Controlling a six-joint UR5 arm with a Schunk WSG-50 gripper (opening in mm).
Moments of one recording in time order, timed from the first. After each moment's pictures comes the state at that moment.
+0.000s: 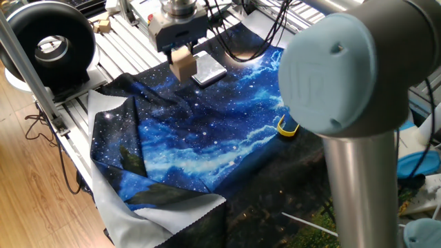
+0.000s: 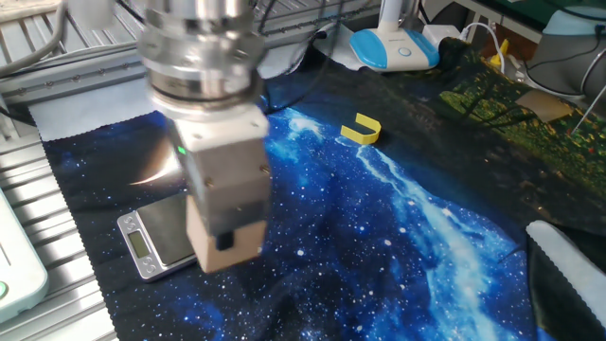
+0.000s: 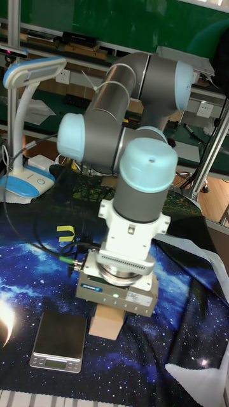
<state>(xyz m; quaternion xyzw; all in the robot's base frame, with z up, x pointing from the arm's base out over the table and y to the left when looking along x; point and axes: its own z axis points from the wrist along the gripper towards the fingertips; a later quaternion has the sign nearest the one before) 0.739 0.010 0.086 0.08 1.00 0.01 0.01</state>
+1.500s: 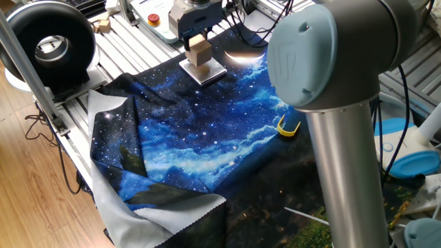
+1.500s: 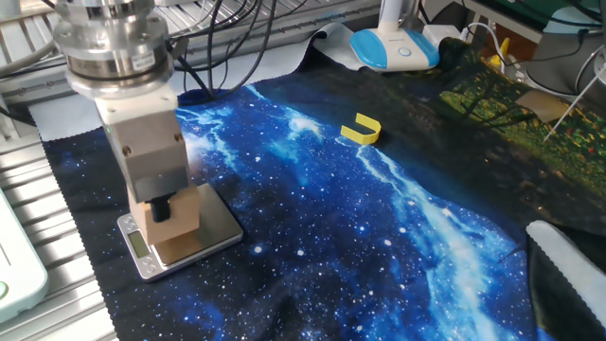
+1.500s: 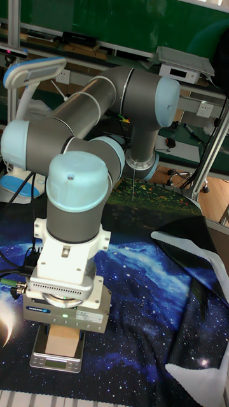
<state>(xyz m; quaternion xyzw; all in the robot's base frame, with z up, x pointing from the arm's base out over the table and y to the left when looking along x) 0.766 -0.060 0.060 0.05 1.00 0.02 0.01</state>
